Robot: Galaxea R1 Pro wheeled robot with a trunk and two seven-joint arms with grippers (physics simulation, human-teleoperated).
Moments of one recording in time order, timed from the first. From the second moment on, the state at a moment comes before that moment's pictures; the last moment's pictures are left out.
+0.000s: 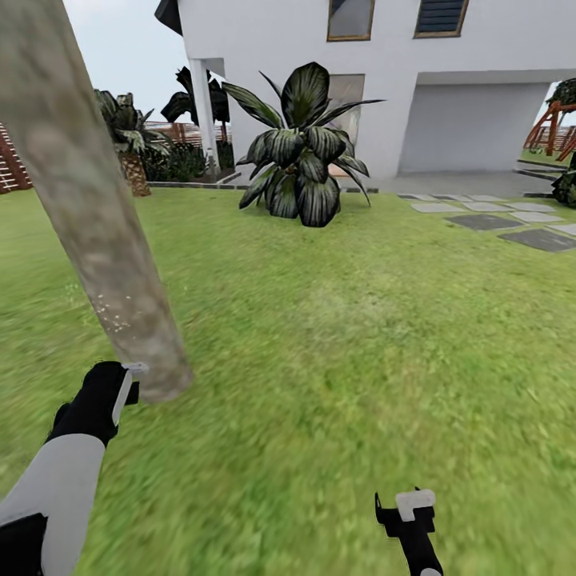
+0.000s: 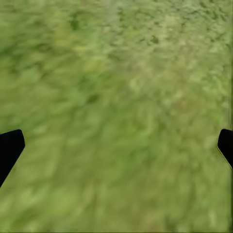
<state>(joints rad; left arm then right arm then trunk) -0.85 0.13 0.30 -0.80 -0.19 0.93 0.21 -0.51 -0.02 0.35 -0.05 -0.05 -0.62 -0.31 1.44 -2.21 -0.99</state>
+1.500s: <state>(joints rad) -0.76 0.11 0.31 -0.81 -0.18 0.84 0.21 -0.51 -0.02 0.35 -0.05 -0.05 -0.62 -0.31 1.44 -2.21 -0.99</state>
